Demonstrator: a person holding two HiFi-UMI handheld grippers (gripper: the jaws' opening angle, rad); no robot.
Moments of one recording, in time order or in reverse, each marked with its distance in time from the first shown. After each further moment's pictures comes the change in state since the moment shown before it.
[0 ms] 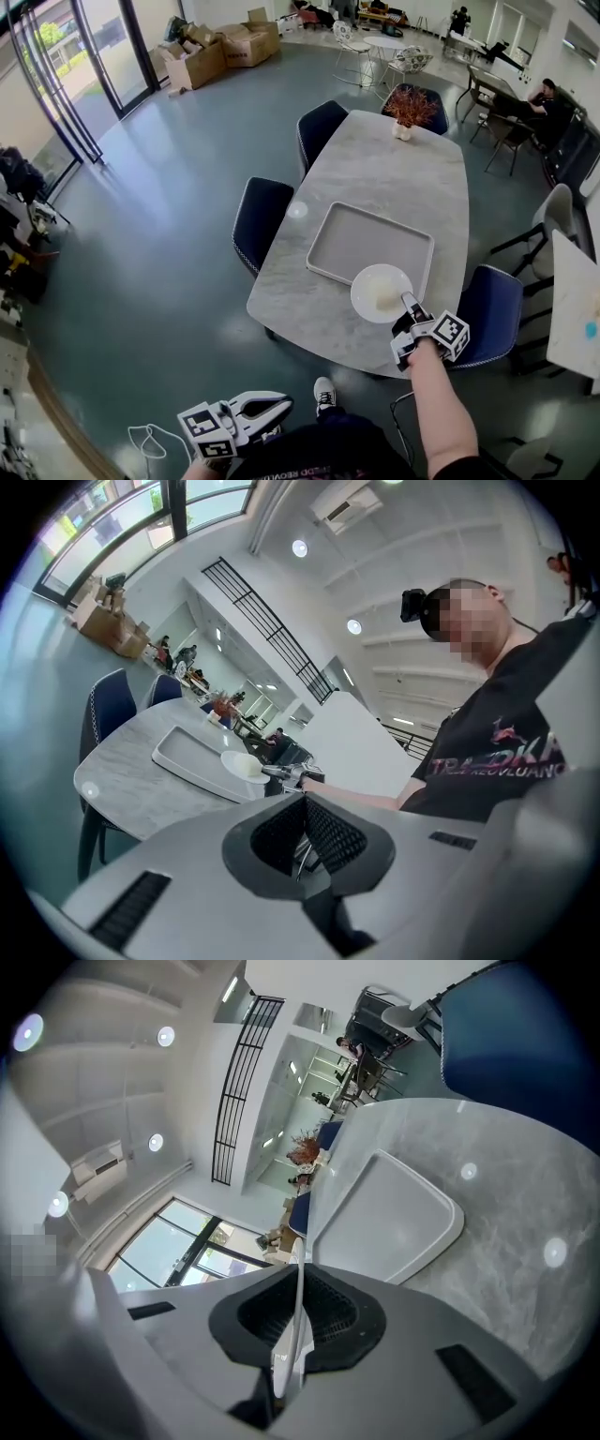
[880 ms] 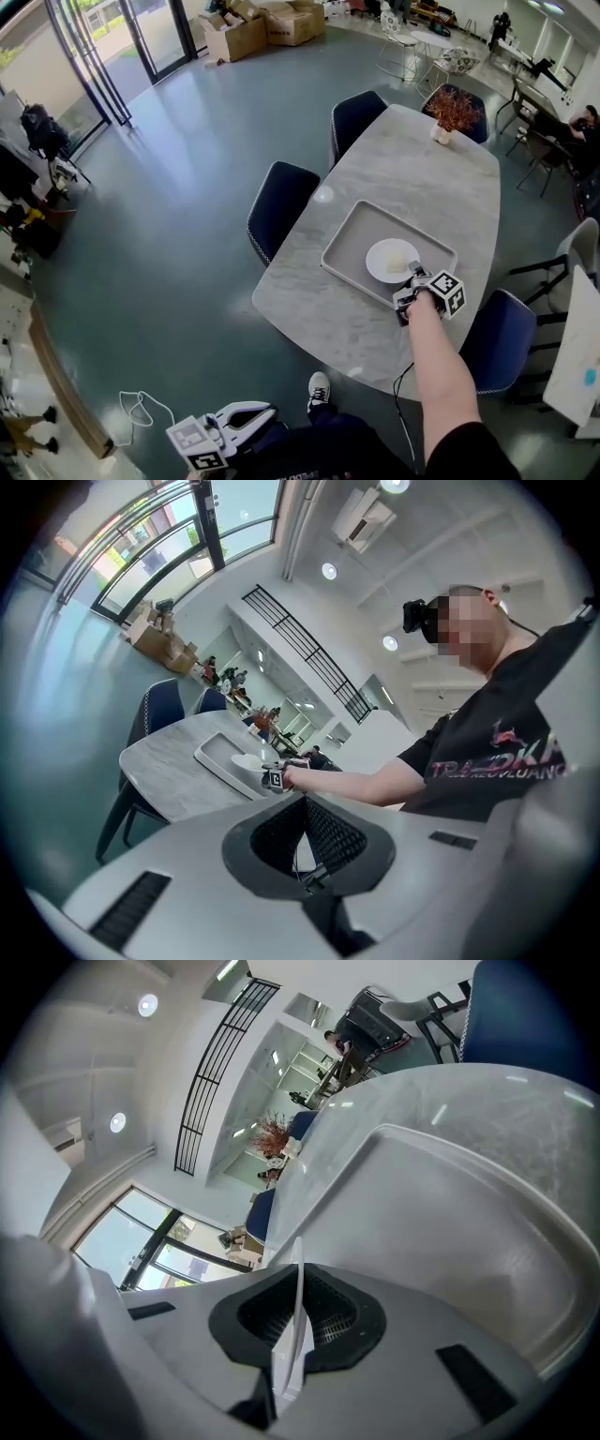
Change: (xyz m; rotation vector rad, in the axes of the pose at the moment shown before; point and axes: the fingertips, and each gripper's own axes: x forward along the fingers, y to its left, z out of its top) left arm -0.004 0.008 -0.011 -0.094 -0.119 0.241; right arm 0.160 -0.059 0.050 0.013 0.020 -0.196
